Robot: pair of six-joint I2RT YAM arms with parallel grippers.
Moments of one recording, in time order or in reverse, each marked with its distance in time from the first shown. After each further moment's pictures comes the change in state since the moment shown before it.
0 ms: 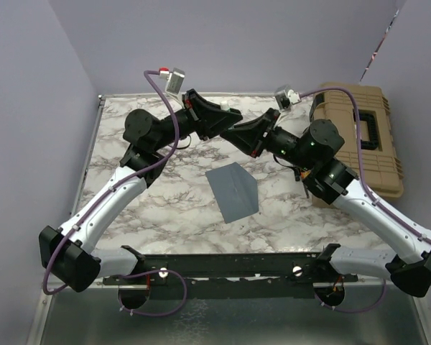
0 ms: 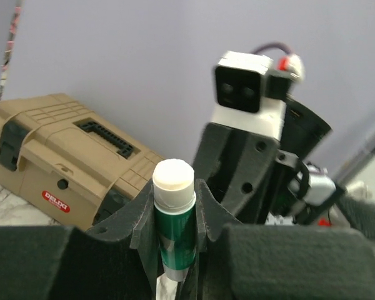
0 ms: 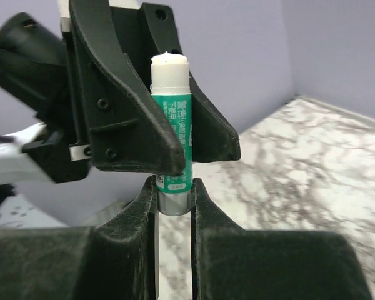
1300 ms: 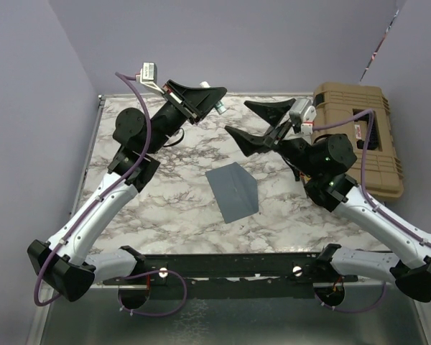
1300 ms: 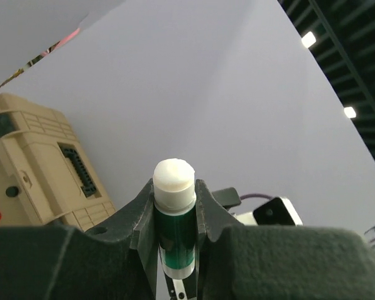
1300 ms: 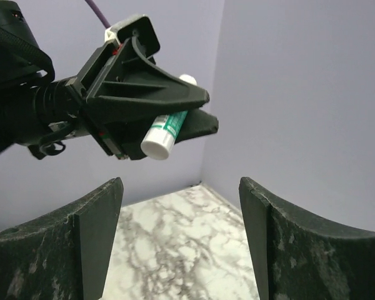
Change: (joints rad) left arm -0.021 -0.084 0.053 -0.150 -0.326 -0.351; right arm 0.004 -0.085 -0.126 0.325 0.029 -0.396
